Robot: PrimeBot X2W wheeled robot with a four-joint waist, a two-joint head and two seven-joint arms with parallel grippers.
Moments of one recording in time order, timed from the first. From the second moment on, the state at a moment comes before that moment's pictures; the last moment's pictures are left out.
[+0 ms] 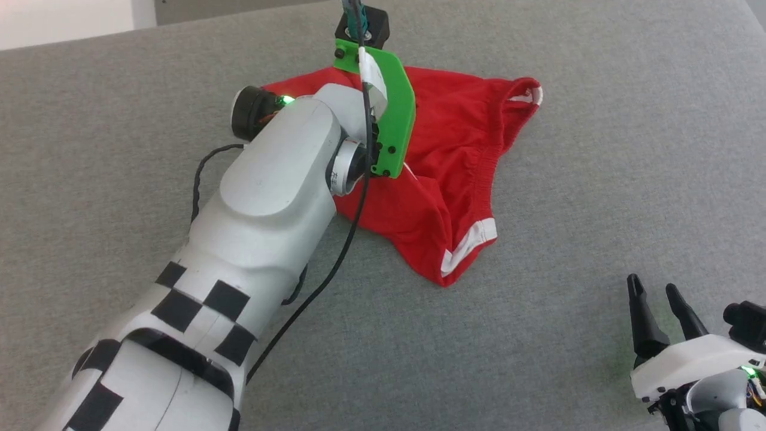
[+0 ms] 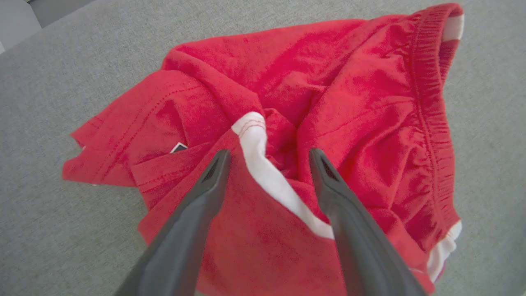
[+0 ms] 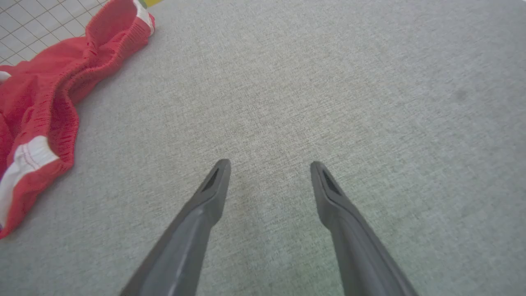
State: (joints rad) left arm -1.10 0.05 -0.68 0.73 -0.59 0.12 0.74; right arm -0.02 -0.05 -0.19 0.15 0.38 0.13 0.05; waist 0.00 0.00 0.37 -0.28
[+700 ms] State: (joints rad) left arm -1.07 0.05 -0.58 0.64 -0.74 0.09 0.54; right arm -0.03 -0.05 -0.21 0.14 0.33 0.13 0.08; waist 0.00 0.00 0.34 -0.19
